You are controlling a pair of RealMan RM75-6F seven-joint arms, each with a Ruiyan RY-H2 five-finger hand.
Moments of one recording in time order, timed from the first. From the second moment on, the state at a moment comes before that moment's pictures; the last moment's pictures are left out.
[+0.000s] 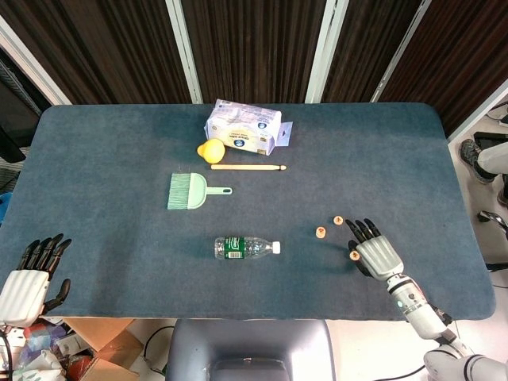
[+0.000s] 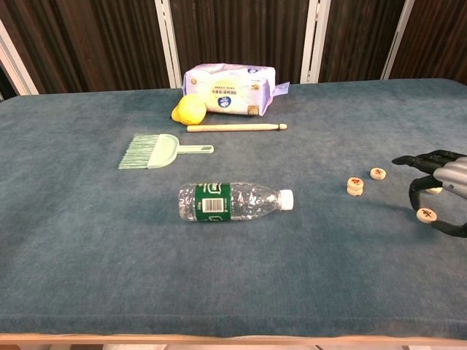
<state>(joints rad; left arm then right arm) -0.12 -1.12 0.00 -1.57 1.56 1.46 0.01 0.44 -1.53 -0.03 -1.07 -1.52 1.09 -0.13</state>
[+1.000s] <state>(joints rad) -0.12 -1.12 0.00 -1.57 1.56 1.46 0.02 0.58 -1.51 0.14 -1.19 -1.40 0.99 -0.18</state>
